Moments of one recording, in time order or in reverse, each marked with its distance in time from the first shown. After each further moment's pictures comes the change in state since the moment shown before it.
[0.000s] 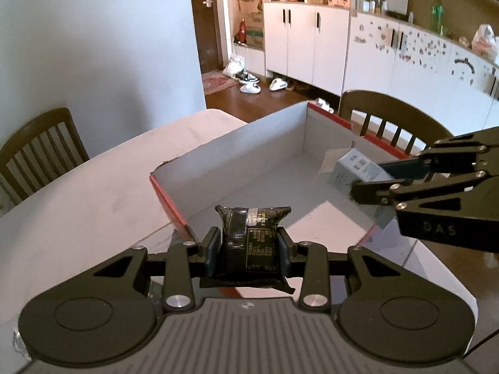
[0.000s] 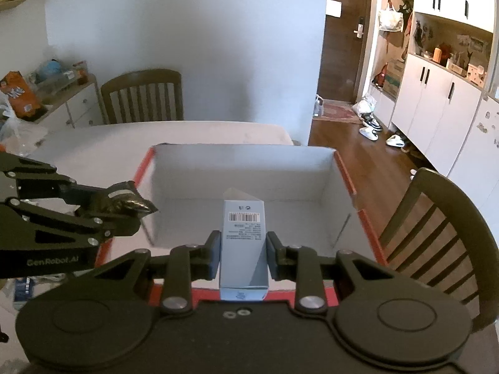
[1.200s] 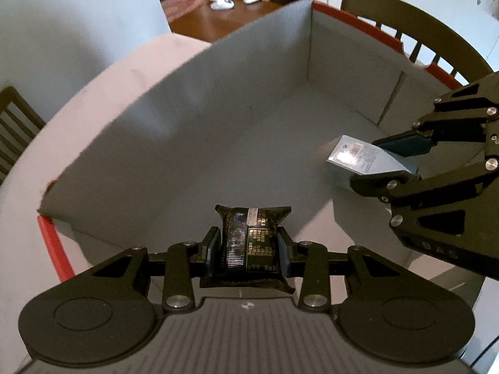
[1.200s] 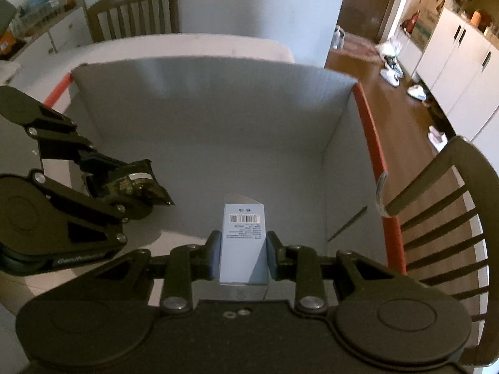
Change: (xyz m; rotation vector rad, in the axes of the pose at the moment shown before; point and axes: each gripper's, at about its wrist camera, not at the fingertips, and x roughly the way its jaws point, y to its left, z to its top) left arm 0.157 -0.018 0.037 0.160 0.364 -0.057; right arm 0.130 -0.038 0.015 -0.080 0.341 0.028
